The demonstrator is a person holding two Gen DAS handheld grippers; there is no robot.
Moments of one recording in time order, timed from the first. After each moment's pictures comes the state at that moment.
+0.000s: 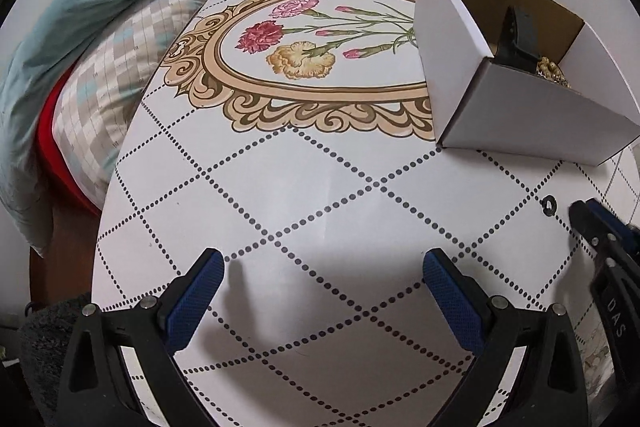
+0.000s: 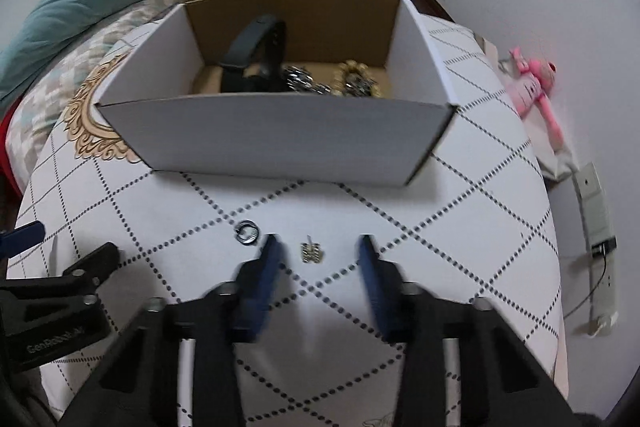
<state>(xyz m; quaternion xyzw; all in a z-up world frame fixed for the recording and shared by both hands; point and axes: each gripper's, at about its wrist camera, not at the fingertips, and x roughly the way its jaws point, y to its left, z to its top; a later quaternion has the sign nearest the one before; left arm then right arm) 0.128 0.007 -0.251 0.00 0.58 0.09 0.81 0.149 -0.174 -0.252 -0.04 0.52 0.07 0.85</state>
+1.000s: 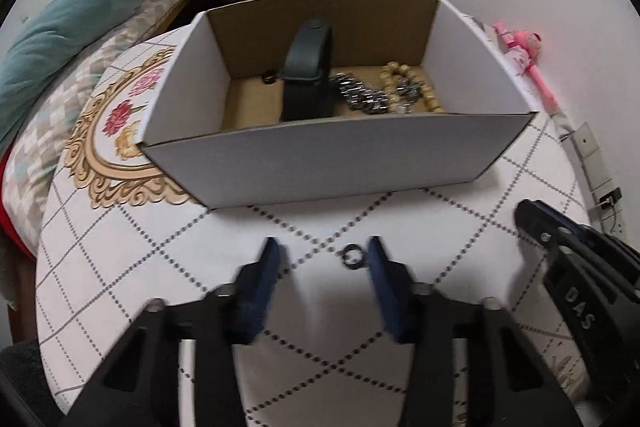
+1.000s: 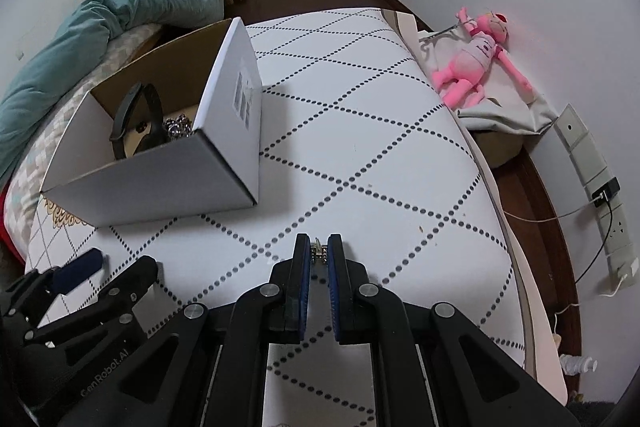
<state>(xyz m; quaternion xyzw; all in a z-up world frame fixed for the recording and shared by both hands) 0.150 -0.106 -0.245 0.02 0.53 -0.02 0.85 0.165 -0.277 -0.255 0.07 0.50 0.01 0.86</state>
